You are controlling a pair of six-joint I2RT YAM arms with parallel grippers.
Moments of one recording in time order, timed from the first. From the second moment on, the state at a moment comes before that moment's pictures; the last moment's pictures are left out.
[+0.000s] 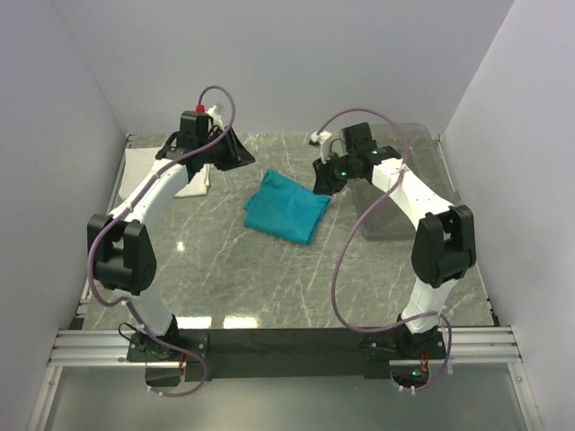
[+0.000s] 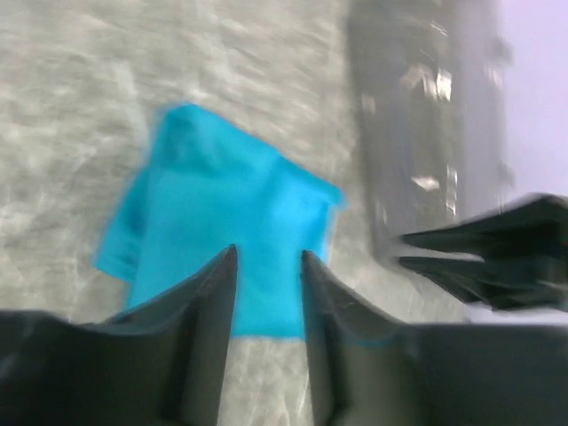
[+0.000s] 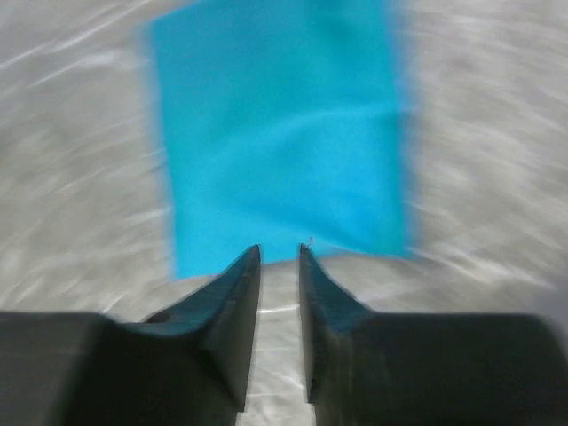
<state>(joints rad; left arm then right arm) -0.24 1.76 1.52 -0.37 0.38 -0.60 0.32 1.79 1.51 -0.59 -0.52 -0.33</state>
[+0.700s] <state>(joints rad) -0.35 2.02 1.32 -0.36 0.50 -0.56 0.48 2.03 1.47 -0.79 -0.58 -0.38</state>
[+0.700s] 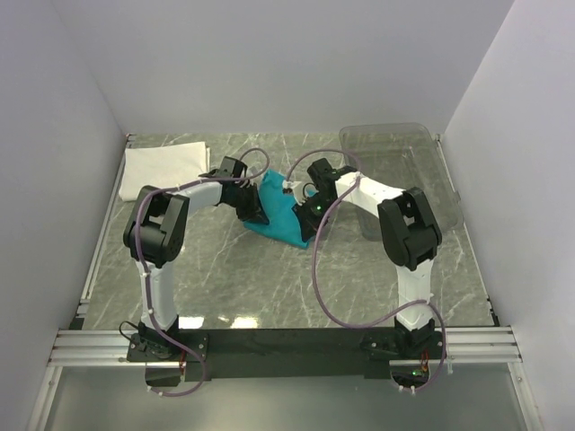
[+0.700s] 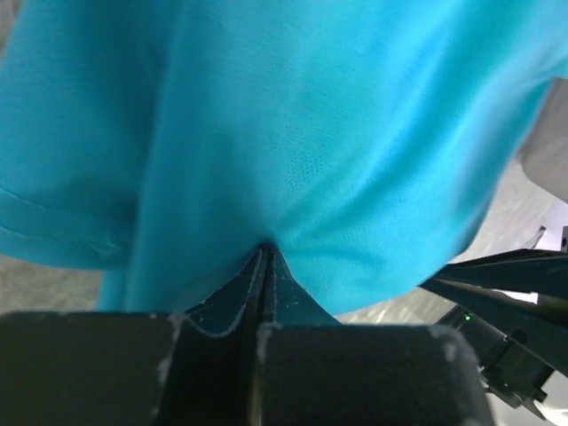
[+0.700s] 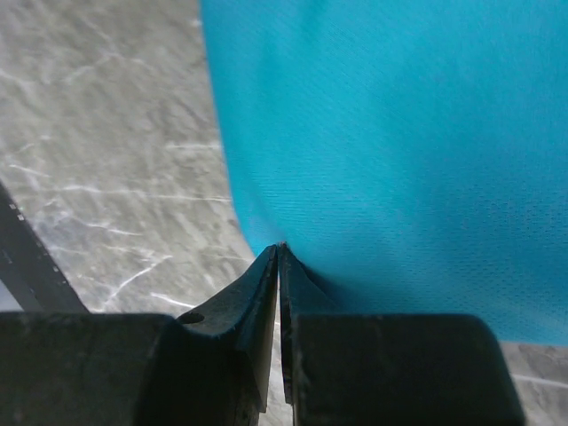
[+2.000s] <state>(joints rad) -0.30 2.36 1.81 -0.28 0.51 -0.80 0.35 2.09 1.62 -0.66 -0.36 -0.08</state>
